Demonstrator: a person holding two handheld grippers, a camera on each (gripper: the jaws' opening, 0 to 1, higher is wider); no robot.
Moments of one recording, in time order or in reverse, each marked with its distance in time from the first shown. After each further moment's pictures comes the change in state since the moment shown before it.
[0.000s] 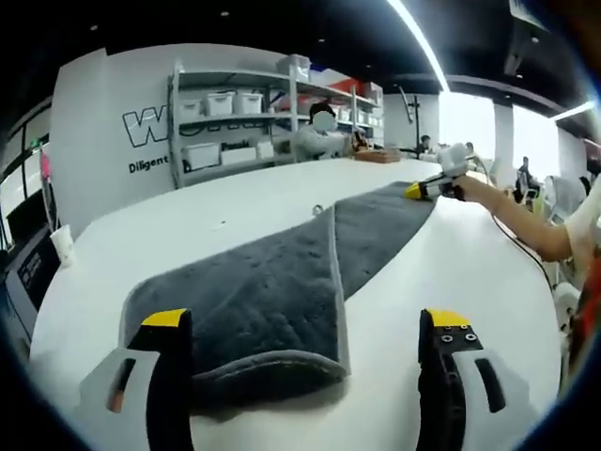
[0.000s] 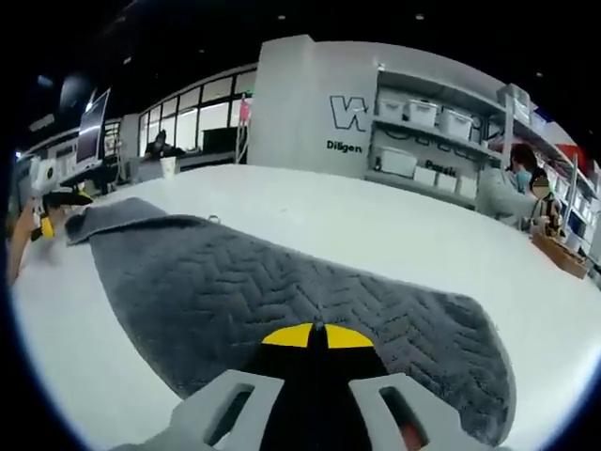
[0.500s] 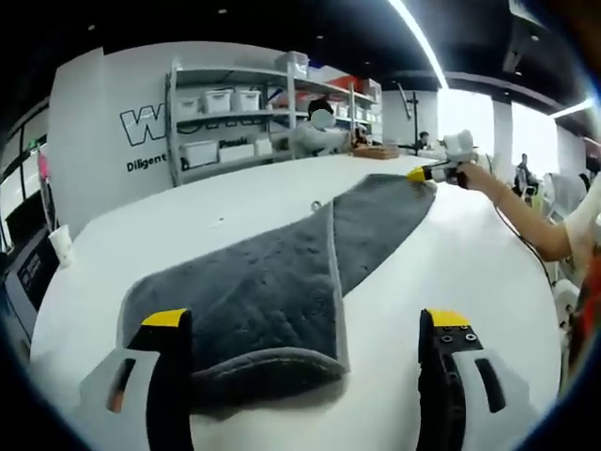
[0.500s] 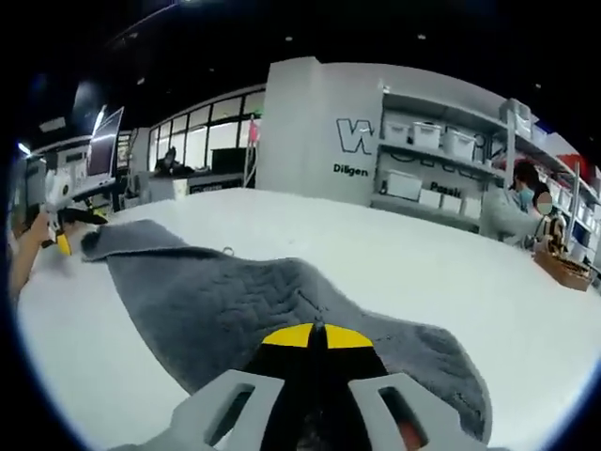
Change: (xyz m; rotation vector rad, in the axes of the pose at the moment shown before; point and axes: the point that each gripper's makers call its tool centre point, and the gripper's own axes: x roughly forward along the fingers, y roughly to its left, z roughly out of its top) left arm 0.001 -0.002 -0.003 0.009 0.020 -0.007; right arm -0.027 0.008 0.034 -0.017 -0.113 0.045
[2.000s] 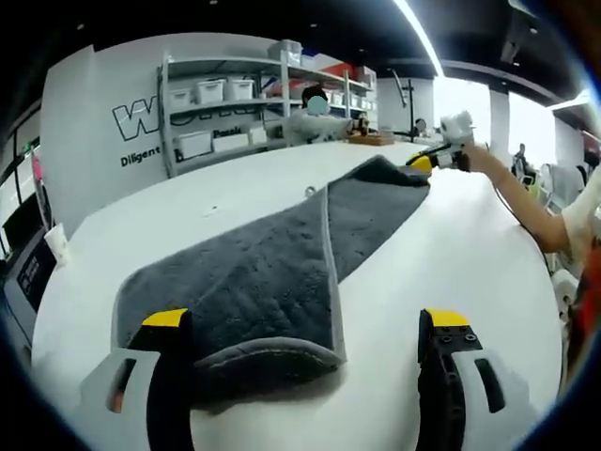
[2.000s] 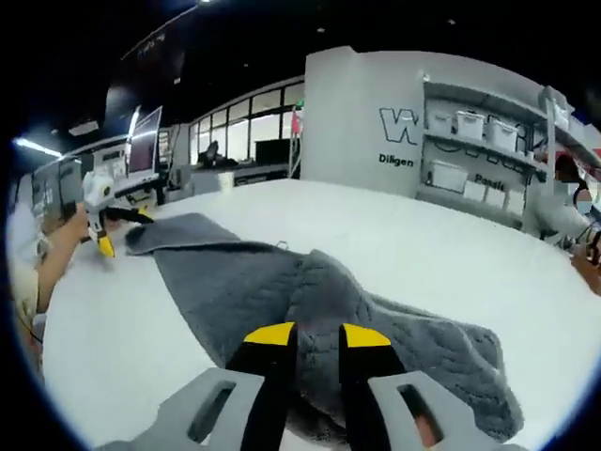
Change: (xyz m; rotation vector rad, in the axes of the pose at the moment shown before) left arm 0.003 -0.007 -0.012 0.021 0.058 -0.017; right arm -0.002 0.019 0.002 -0.035 0.041 0.099
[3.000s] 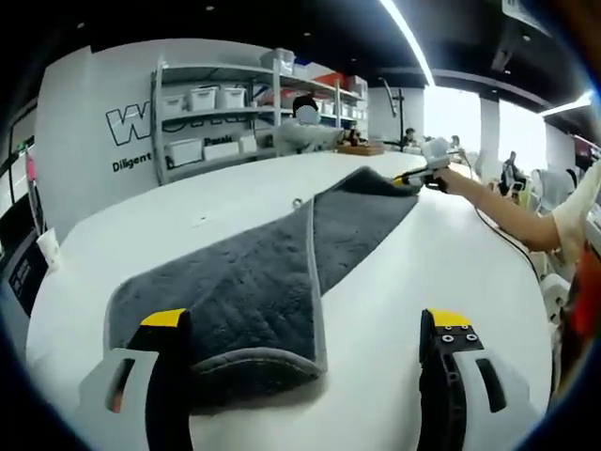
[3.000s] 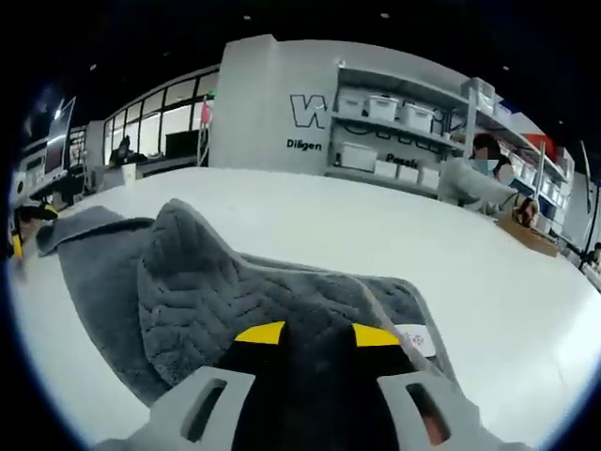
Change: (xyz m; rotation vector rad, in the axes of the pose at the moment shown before) left arm -0.003 -0.009 0.010 -0.003 -0.040 -0.048; right arm 0.011 -0.076 -0.061 0.119 0.089 -0.308
